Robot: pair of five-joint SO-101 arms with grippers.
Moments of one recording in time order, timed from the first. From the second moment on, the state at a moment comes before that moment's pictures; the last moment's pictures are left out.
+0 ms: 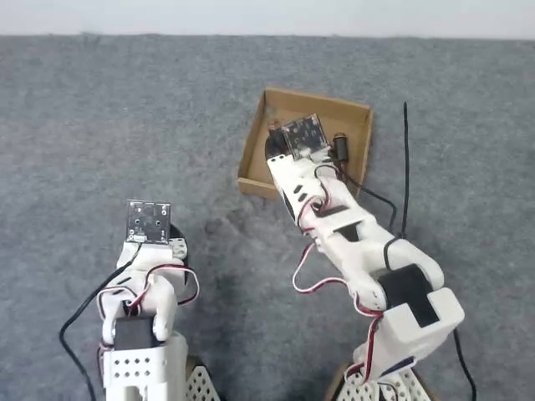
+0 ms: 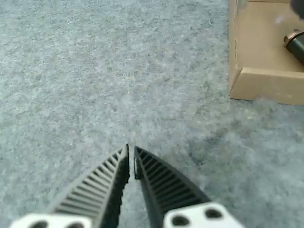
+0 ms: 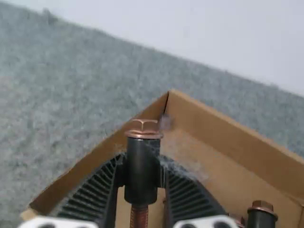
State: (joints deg) left arm -10.1 -98.1 97.6 52.8 -2.3; right arm -26.1 8.1 43.4 -21.0 4.8
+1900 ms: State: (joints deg) left arm -10.1 -98.1 97.6 52.8 -2.4; right arm -24.7 -4.8 11.1 53.5 0.2
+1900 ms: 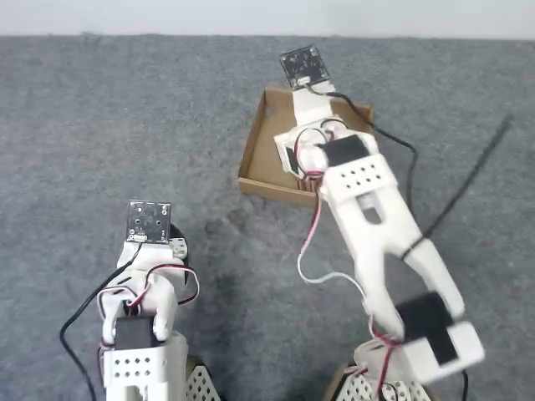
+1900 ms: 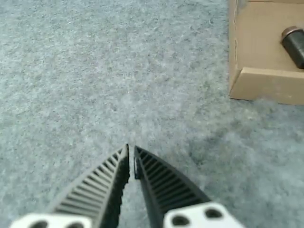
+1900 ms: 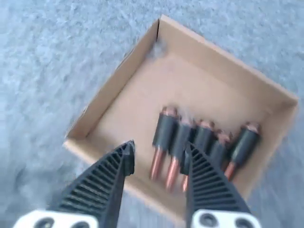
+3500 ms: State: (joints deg) left arm -10.1 -98.1 97.6 55.8 -2.4; right arm -11.6 -103.3 92.1 64.6 3.1
